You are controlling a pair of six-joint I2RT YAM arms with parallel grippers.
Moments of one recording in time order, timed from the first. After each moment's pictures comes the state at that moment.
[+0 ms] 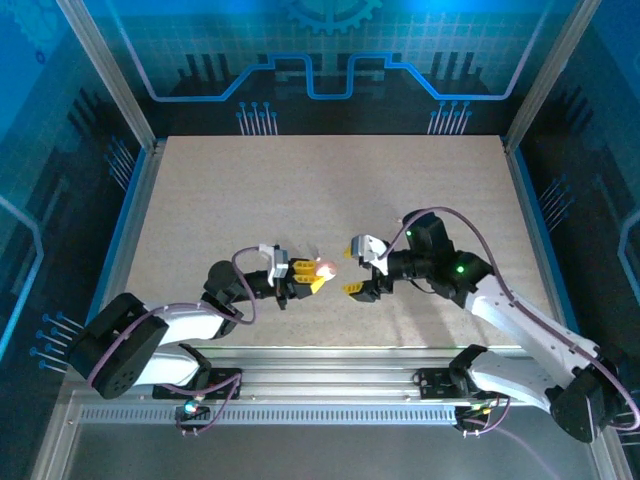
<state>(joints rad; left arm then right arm) -0.57 1.31 0.24 1.28 0.80 -0.27 0.61 1.06 0.85 -0.40 -0.71 -0.54</state>
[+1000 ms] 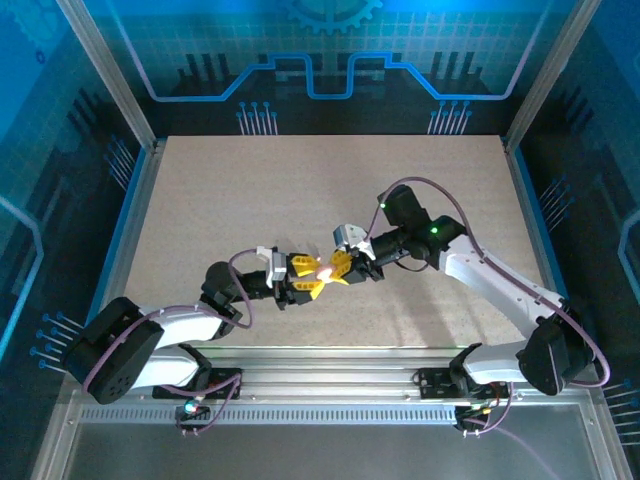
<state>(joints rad) -0.57 1.28 0.24 1.27 0.79 -0.21 0.59 1.32 1.10 -0.67 -0.92 -0.74</state>
